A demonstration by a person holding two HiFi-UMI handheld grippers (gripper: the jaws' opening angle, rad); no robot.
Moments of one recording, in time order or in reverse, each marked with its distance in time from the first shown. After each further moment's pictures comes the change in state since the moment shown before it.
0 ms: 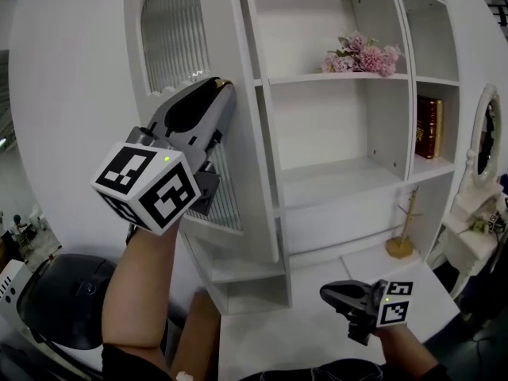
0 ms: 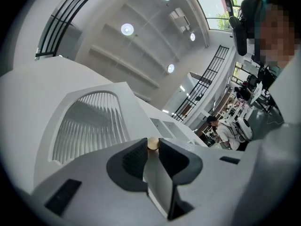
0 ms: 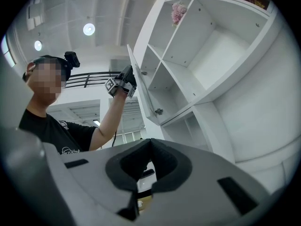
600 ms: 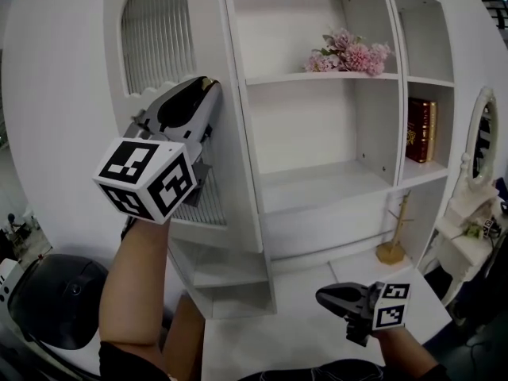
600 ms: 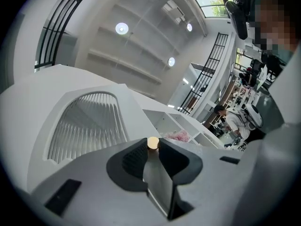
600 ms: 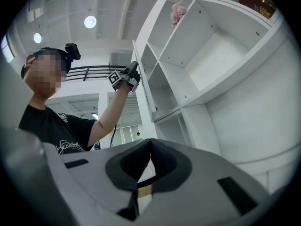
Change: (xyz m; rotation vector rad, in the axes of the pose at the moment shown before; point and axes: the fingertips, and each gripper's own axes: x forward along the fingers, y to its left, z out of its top) left arm 0.039 0.006 -0.033 0.092 0.042 0.092; right arm -0.032 -0.032 0.005 -0.050 0.067 -0.030
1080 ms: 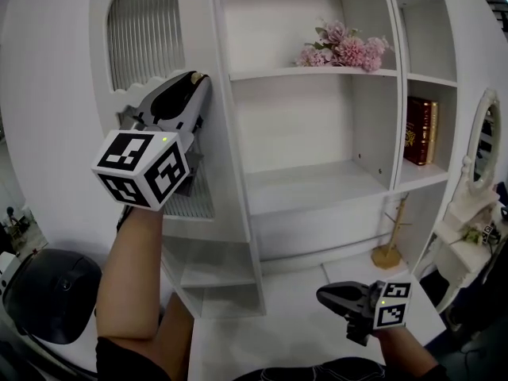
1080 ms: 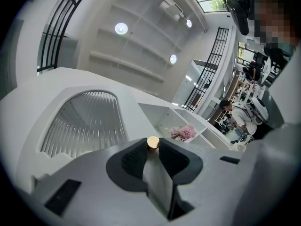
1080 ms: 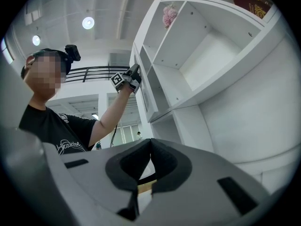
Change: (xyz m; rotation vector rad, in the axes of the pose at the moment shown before) left arm 0.031 0.006 -0.028 0.022 0.011 0.057; right arm -0.028 -0.032 0.008 0.016 0.013 0.008
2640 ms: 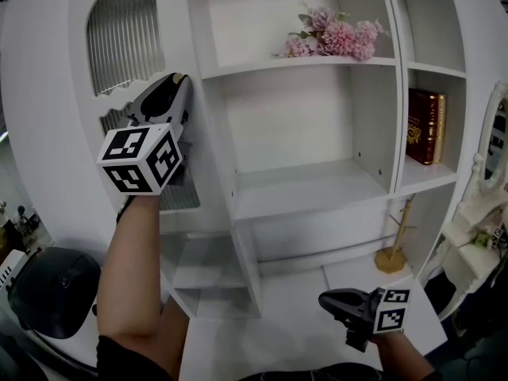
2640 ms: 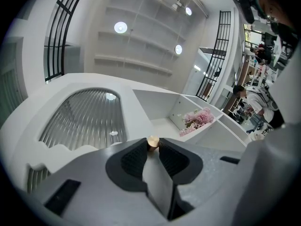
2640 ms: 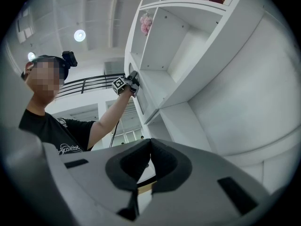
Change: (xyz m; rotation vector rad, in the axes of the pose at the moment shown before) left arm 0.042 0.019 -0.048 0.059 0.063 0.172; right arm -0.035 -0.053 -0.014 0.122 -0.036 0.032
